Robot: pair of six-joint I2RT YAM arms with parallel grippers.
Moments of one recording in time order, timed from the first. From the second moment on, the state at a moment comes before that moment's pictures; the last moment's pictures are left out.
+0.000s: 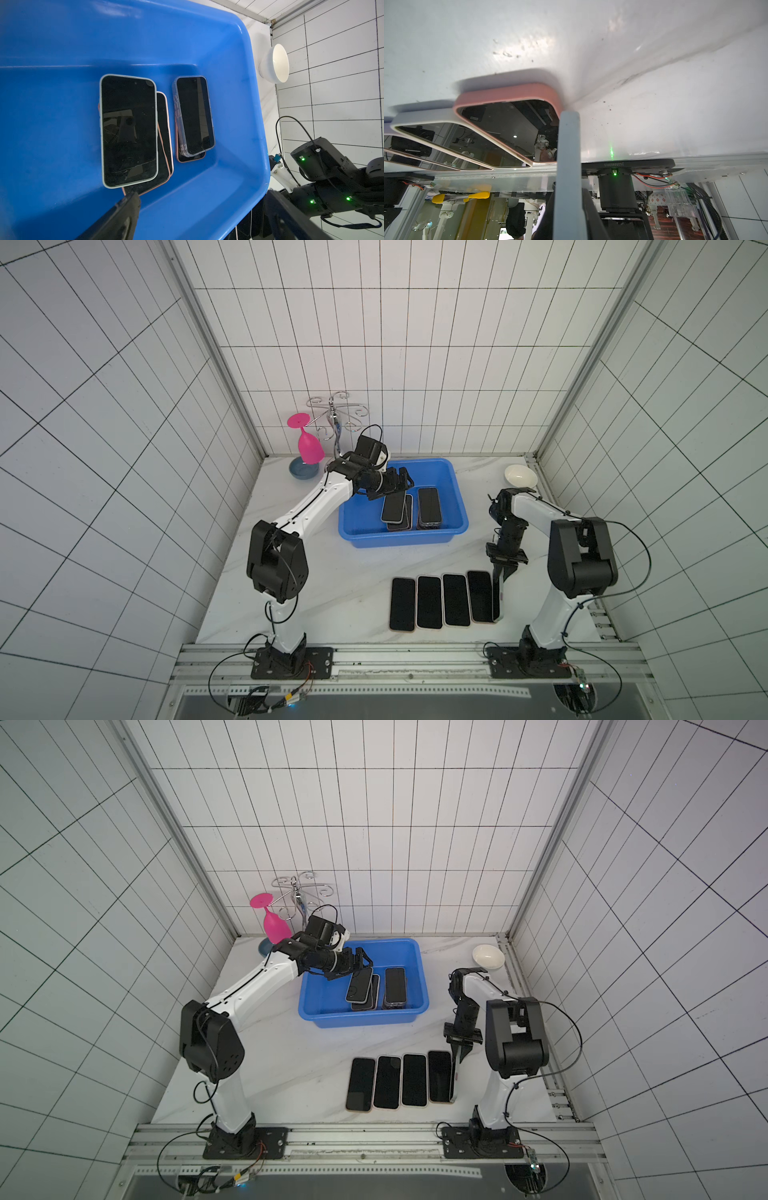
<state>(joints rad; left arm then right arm) -0.47 1.88 1.72 -0.71 0.41 -0.56 0.19 1.81 1.22 -1.50 -0.16 0.24</state>
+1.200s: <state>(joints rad) -0.50 1.94 1.72 -0.71 0.45 -0.58 0.15 1.94 1.26 -1.46 -0.17 0.16</state>
